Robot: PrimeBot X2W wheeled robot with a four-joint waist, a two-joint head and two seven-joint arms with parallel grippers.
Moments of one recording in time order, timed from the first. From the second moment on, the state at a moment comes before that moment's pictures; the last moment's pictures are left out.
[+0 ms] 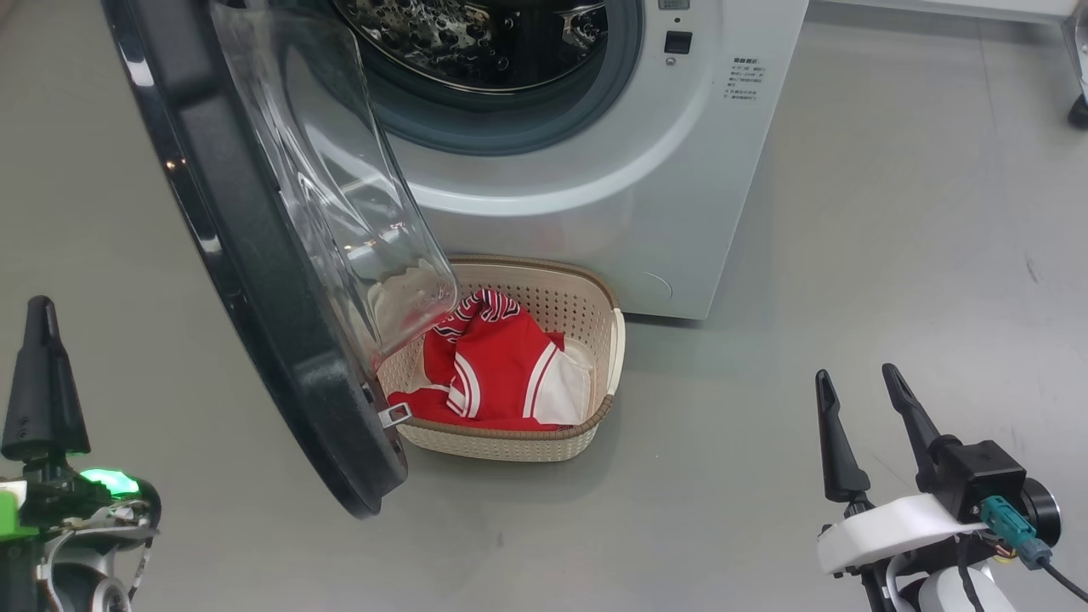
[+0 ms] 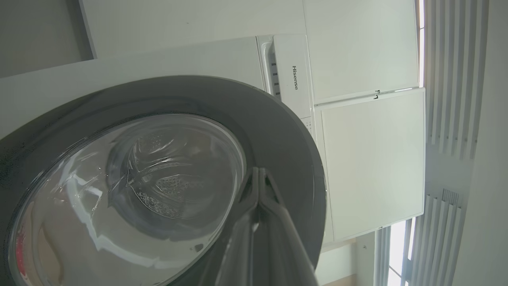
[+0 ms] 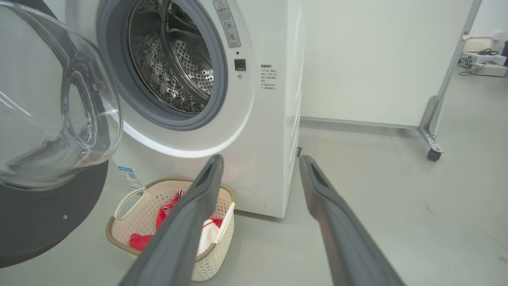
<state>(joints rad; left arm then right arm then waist) -0.05 0.03 0.20 -0.22 -1.74 -0.12 0.06 0.03 -0.13 0.20 0.09 0.30 -0.07 -0.23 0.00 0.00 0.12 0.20</state>
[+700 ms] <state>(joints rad) -0.05 0.08 0.15 -0.11 -1.83 -0.03 0.27 0.02 -0.13 0.21 0.09 0.30 -0.07 -0.22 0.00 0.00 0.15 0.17</state>
